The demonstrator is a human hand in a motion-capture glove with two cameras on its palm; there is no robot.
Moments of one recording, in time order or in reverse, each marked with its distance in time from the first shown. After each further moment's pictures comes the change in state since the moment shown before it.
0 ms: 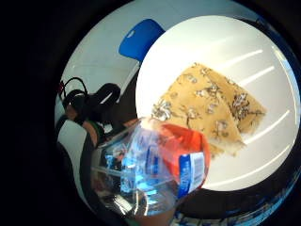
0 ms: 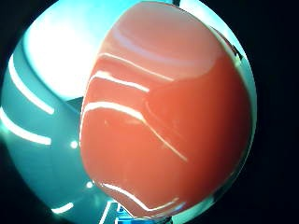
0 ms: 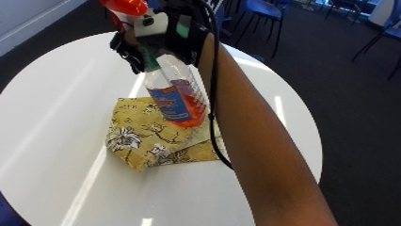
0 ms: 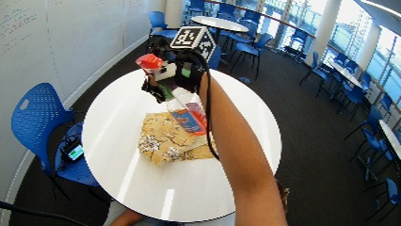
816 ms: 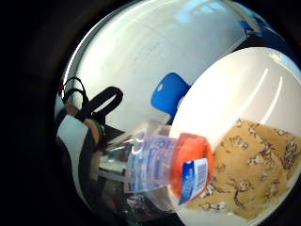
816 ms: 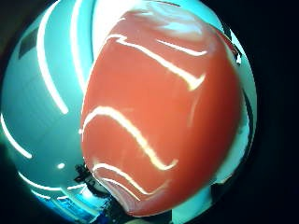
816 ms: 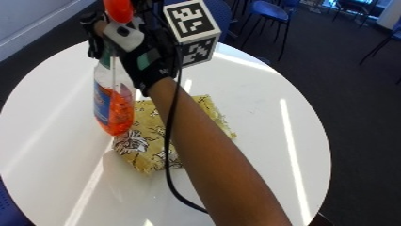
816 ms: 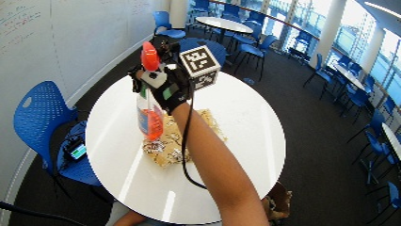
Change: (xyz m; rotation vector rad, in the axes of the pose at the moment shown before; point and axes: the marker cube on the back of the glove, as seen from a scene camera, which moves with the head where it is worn) arm -0.017 -0.033 0.038 0.663 -0.403 -0.336
